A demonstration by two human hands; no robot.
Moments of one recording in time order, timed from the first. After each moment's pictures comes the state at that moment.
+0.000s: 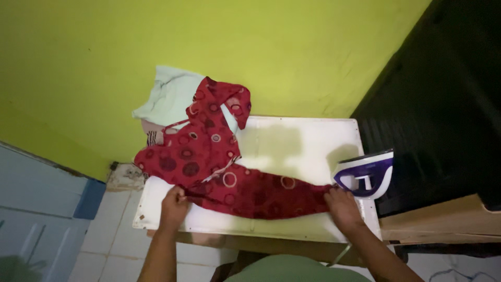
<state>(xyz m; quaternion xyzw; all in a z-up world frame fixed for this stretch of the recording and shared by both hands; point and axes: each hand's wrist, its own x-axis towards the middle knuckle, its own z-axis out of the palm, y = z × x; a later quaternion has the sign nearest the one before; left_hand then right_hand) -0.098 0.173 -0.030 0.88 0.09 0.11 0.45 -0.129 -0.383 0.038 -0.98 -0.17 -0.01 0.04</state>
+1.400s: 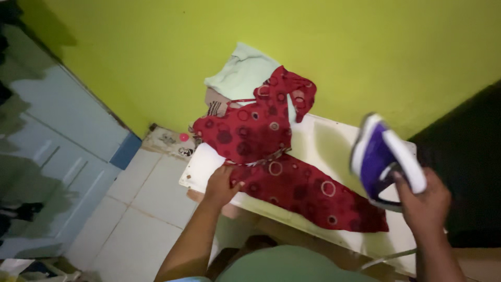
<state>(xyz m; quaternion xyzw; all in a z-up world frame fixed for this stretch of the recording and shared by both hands) -0.141 0.148 0.045 0.95 0.00 0.11 0.29 -0.120 -0.323 0.219 -0.91 0.06 -0.19 0.36</state>
